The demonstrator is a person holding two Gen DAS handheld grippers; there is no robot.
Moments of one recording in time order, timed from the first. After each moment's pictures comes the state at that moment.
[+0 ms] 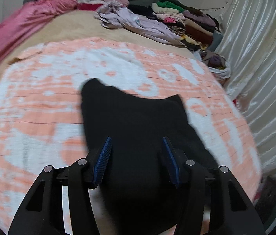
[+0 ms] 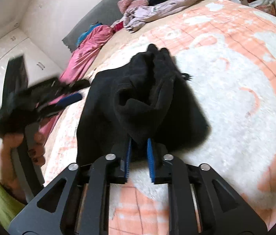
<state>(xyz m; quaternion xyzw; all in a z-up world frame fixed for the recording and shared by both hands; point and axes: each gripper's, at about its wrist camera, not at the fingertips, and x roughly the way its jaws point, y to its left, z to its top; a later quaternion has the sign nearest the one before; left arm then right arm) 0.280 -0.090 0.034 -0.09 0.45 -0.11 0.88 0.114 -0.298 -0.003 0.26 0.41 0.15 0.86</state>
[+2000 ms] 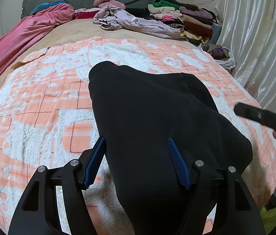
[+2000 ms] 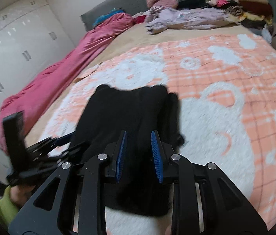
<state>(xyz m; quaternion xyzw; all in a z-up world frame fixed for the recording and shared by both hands) 0.258 -0.102 -0.007 -0.04 0.42 -0.10 0.90 0.203 -0.309 0.031 0.13 0.42 0.24 0.86</state>
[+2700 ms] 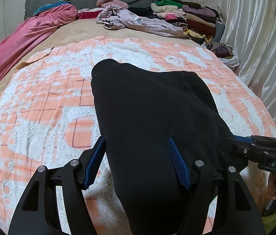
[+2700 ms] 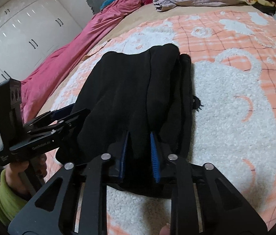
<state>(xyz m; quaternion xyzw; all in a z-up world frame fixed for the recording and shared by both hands) 0.251 -0.110 -0.004 -0.03 0.43 -0.08 0.90 0.188 -0.300 -0.005 0.12 0.47 0.26 0.84</state>
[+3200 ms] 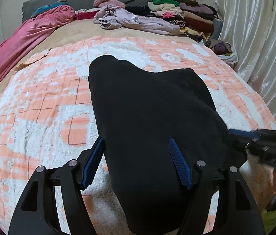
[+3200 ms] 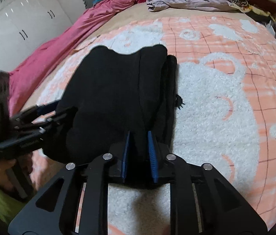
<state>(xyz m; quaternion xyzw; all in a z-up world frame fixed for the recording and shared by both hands) 0.247 -0.114 -0.007 -0.02 0.43 -0.09 0.90 0.186 -0.317 0.004 0.10 0.47 0.25 0.84</state>
